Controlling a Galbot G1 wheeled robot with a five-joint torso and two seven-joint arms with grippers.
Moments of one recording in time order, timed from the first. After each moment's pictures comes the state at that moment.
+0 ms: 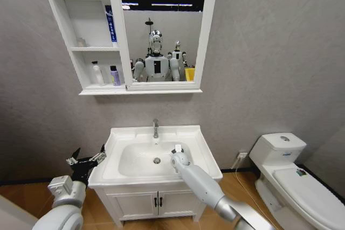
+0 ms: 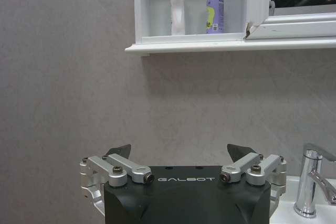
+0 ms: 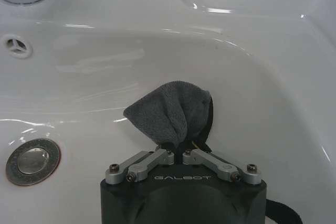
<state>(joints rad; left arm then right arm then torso) 1.62 -1.24 -0.77 -2.39 -0.42 0.35 -0.30 -0.56 1.43 -0.21 1.05 0.85 -0.56 0.68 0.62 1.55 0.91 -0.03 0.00</state>
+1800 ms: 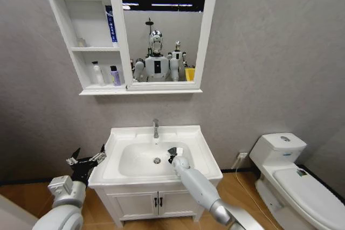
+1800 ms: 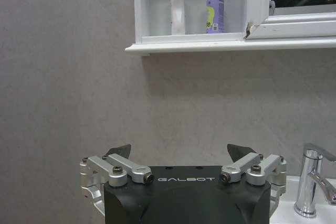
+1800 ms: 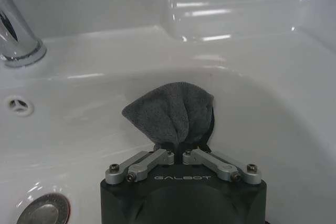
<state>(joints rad) 1.62 -1.24 -0.77 -2.39 -0.42 0.35 -0.30 -0.59 1.47 -0.09 0.99 0.74 -0.34 0.54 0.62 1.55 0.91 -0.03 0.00</state>
